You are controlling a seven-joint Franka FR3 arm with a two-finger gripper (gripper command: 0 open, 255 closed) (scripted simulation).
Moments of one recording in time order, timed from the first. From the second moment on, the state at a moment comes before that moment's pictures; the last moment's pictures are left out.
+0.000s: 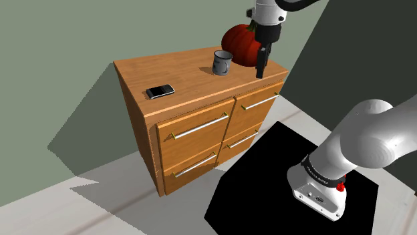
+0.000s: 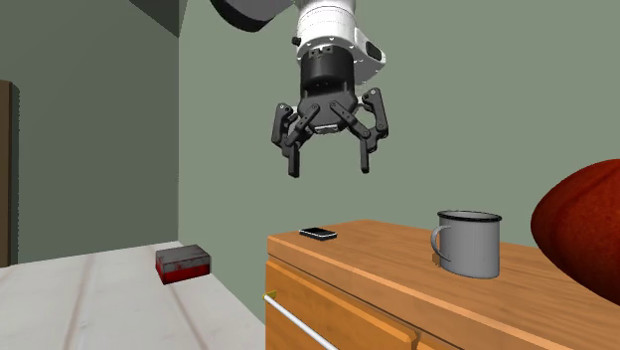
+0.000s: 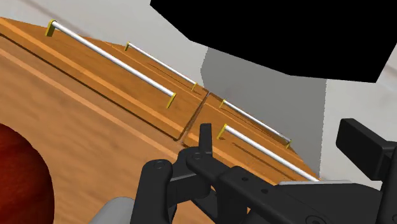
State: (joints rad) arm 0.03 -0.49 0.03 -2.37 -0.11 1.71 -0.29
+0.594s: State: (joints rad) arm 0.09 -0.18 0.03 -2.21 -0.09 1.91 -0.46
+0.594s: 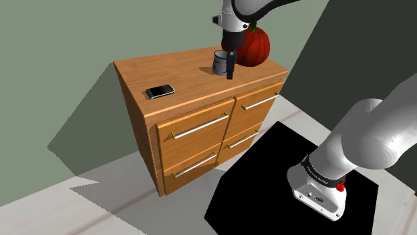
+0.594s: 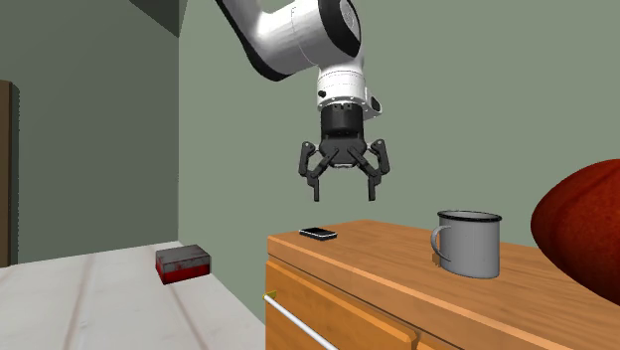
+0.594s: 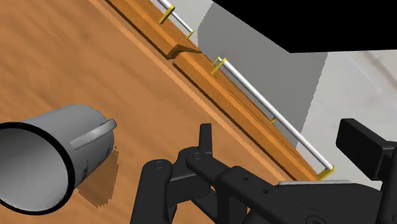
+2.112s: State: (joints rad) arm 0.19 0.45 0.14 -1.65 -0.05 2.09 -0.78
